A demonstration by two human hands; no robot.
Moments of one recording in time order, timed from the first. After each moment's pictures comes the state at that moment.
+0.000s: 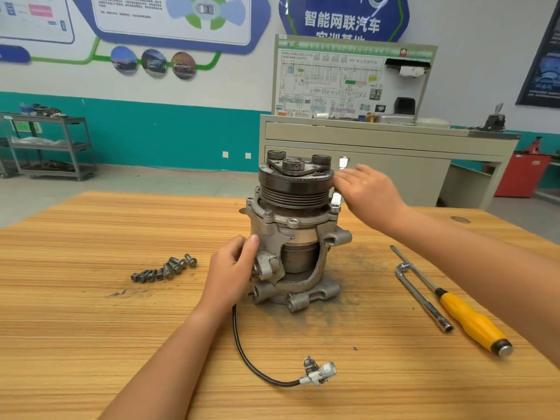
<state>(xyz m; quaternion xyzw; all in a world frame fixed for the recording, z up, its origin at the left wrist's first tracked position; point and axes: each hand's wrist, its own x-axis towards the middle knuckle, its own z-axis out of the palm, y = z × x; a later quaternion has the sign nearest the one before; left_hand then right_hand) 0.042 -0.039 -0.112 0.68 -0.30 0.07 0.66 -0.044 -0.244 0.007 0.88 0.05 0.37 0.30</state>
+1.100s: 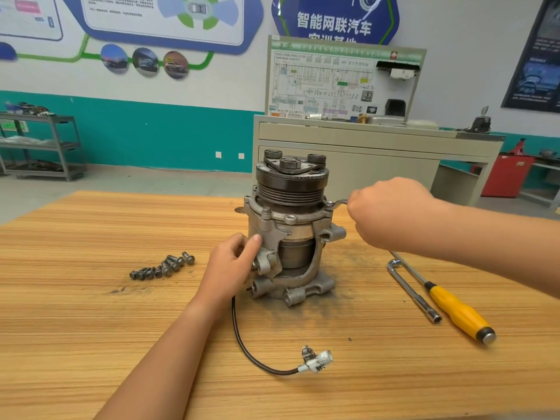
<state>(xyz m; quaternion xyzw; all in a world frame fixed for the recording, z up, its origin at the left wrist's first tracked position) 0.039 -0.033 -0.106 0.72 -0.32 0.05 0.62 -0.106 -0.175 0.039 0.90 -0.15 0.00 0.40</state>
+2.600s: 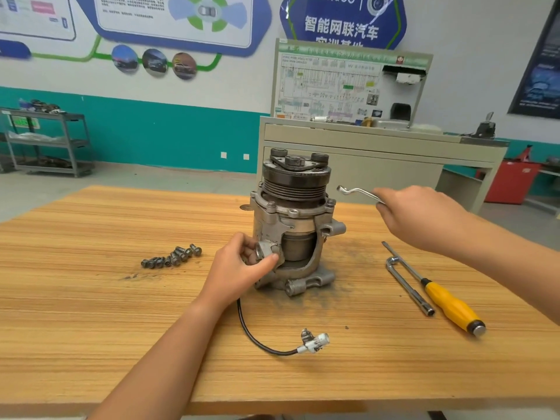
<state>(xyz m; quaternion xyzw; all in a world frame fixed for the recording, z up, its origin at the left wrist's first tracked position) 0.023 -0.020 -0.115 0.74 -0.34 0.08 0.58 -0.136 -0.212 0.022 0.95 -0.16 0.19 0.19</state>
